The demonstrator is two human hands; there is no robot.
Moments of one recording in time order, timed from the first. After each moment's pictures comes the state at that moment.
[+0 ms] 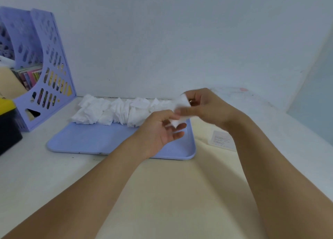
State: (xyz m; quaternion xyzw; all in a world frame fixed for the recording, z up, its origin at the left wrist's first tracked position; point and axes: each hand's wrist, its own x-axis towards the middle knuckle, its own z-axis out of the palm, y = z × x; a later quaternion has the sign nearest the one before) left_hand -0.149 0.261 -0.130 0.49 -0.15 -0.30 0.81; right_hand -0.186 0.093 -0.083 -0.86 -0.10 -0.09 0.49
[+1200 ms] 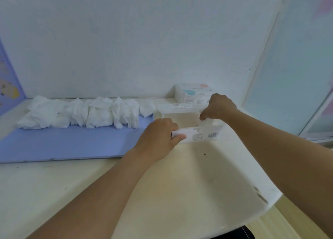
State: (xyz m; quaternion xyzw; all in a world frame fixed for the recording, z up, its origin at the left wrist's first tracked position) left_hand -0.170 0.178 -0.172 0.82 -0.47 0.10 0.31; right_hand -0.211 -0.043 -0.099 -0.93 0.34 -0.09 0.10
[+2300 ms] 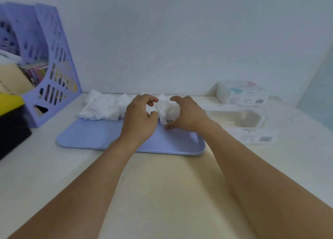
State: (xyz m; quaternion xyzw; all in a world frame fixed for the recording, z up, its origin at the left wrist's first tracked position) left_hand -0.106 0.305 -0.158 0.83 -0.23 0.20 0.46; right_hand -0.124 0.133 -0.140 -0.97 0.05 -0.10 0.22
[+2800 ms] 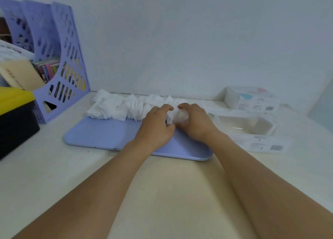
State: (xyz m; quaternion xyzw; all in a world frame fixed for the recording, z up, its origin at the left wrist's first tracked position) left_hand -0.105 0.292 -0.170 0.88 -0.26 0.12 0.38; right_hand -0.122 0.130 -0.160 -0.96 0.02 -0.14 0.25
